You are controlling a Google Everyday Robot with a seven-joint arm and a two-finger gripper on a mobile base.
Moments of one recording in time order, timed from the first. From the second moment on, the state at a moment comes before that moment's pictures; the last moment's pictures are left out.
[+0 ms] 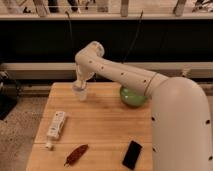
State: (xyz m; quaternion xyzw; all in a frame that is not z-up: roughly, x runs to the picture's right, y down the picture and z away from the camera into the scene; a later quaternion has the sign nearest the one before) arm -0.125 -0.057 0.836 0.00 -0.20 -0.70 0.68
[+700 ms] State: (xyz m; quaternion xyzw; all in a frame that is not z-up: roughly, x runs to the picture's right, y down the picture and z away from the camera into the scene) arm -0.129 -0.054 0.841 0.01 -0.20 -0.70 0.69
